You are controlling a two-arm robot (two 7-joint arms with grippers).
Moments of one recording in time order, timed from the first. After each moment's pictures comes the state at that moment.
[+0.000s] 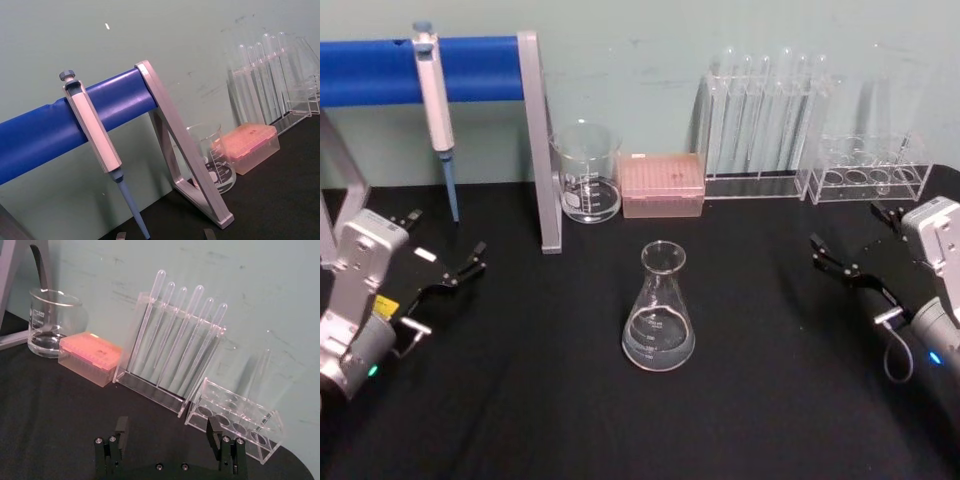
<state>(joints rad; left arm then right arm) -0.20 0.60 0.45 -1.41 -0.25 -0.12 0.03 0.18 0.60 -0.42 -1.42 0.25 -0.14 -0.01</state>
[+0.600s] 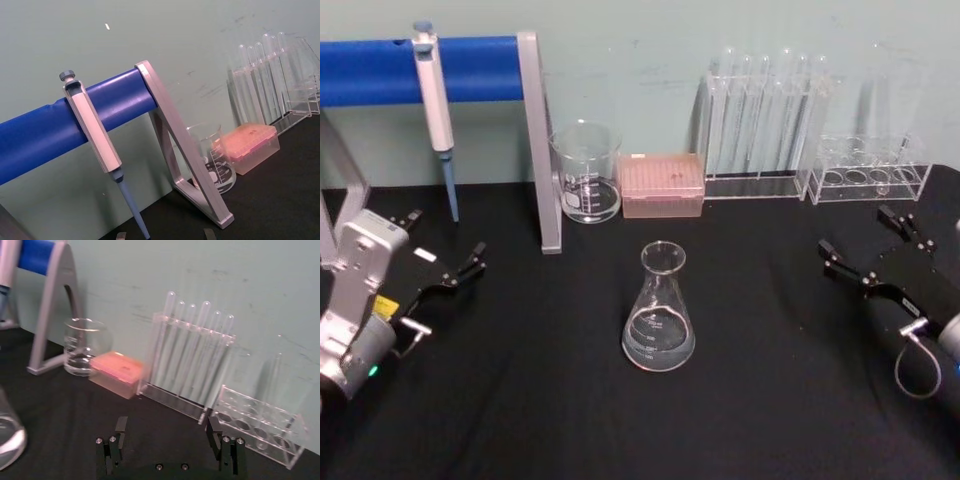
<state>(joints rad) -0.20 0.60 0.45 -1.41 -0.25 -0.12 0.03 0.09 0.64 -0.32 -1.49 0.39 -0.20 0.16</state>
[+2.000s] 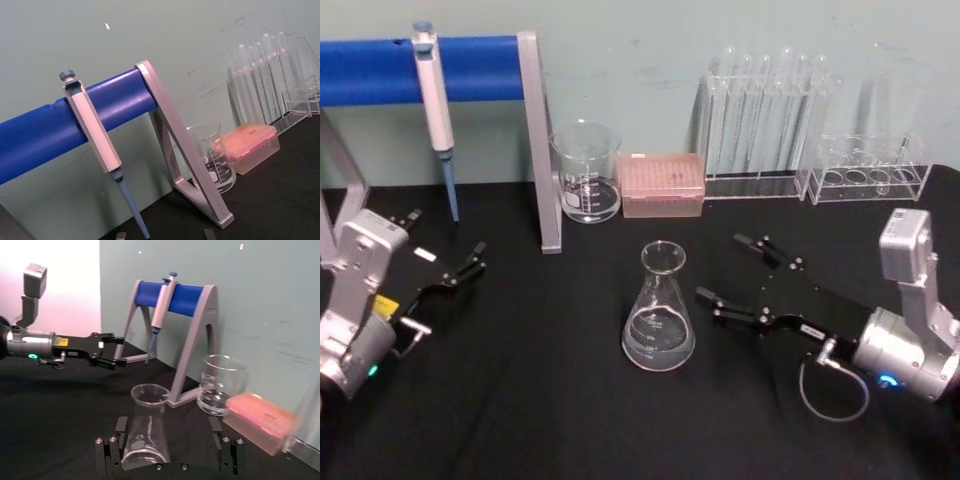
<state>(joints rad) -0.20 0.60 0.45 -1.41 -0.25 -0.12 0.03 0.21 0.52 -0.41 -1.42 0.48 -0.22 0.67</state>
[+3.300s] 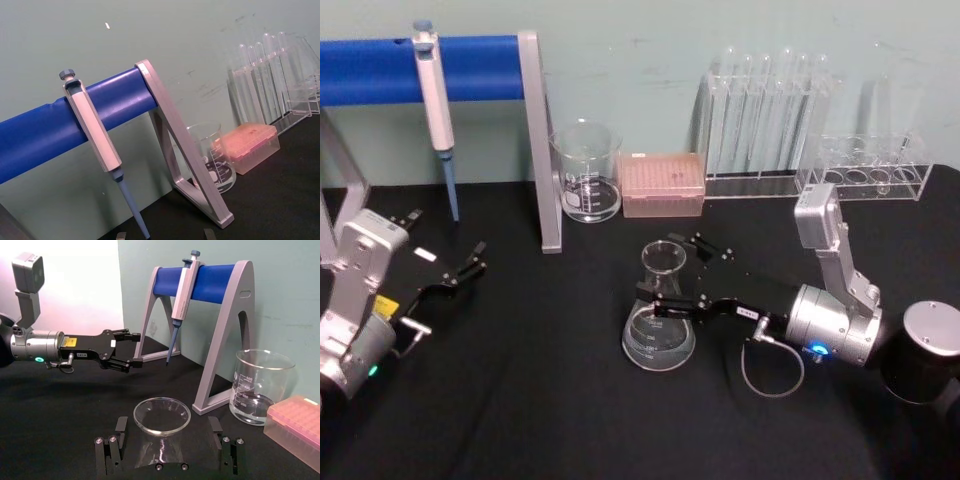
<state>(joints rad) -0.20 0.60 0.45 -1.41 -0.25 -0.12 0.03 0.43 0.39 -0.54 -1.15 0.50 -0.18 0.78</state>
